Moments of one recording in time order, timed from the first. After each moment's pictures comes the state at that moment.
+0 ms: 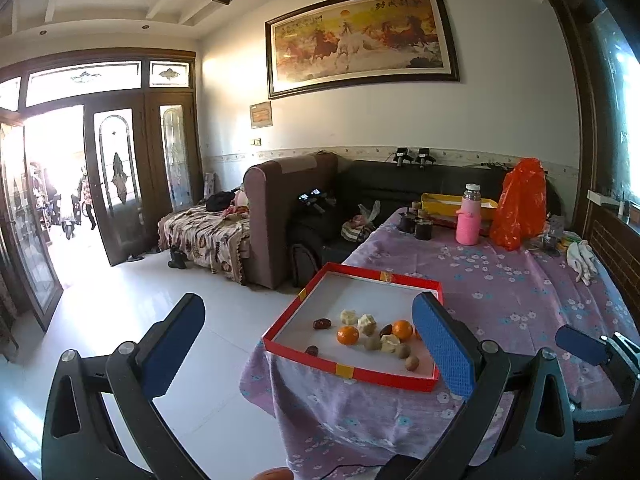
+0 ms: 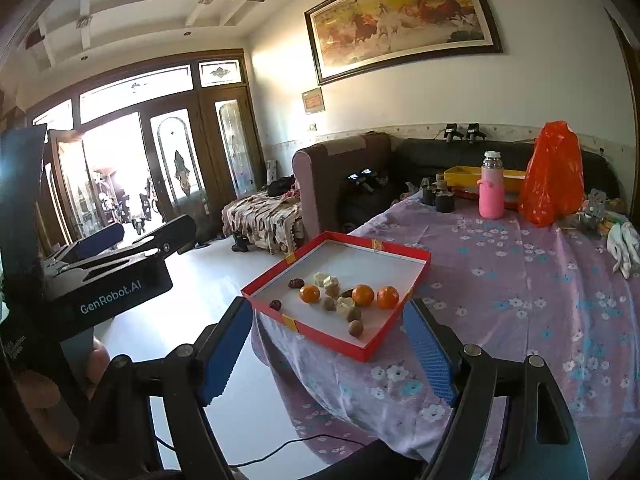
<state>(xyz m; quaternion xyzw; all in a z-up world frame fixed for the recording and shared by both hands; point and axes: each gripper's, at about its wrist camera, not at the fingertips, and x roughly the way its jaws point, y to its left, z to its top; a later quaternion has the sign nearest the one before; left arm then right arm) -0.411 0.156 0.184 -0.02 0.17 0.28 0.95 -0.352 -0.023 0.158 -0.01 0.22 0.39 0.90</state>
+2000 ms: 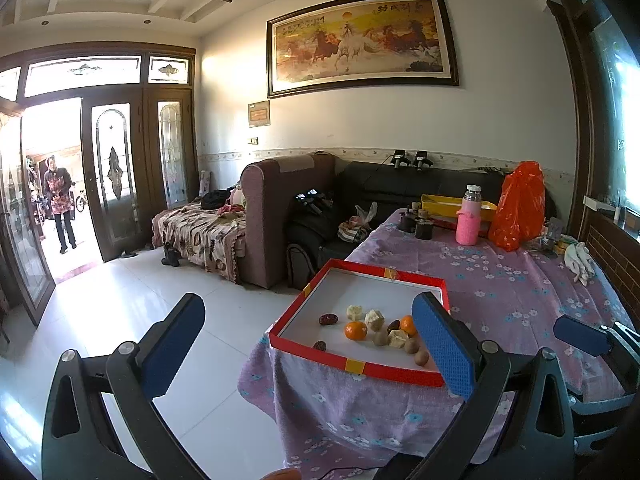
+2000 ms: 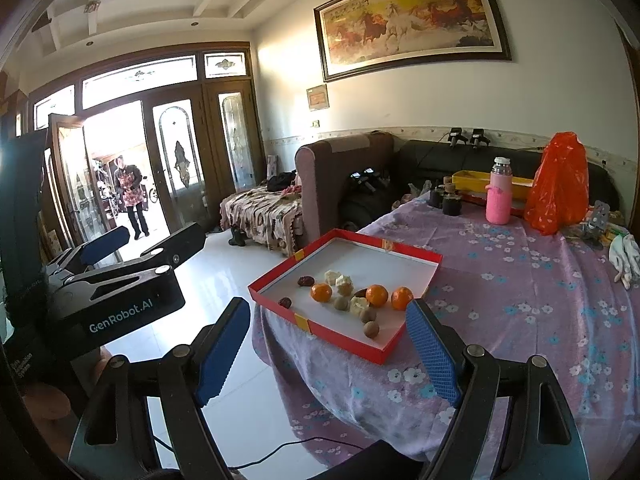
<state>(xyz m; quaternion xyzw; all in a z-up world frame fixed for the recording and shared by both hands) -0.416 0.170 0.177 -0.03 0.16 0.27 0.95 -0.366 0.008 0.157 -0.03 0.22 0.38 0.90</state>
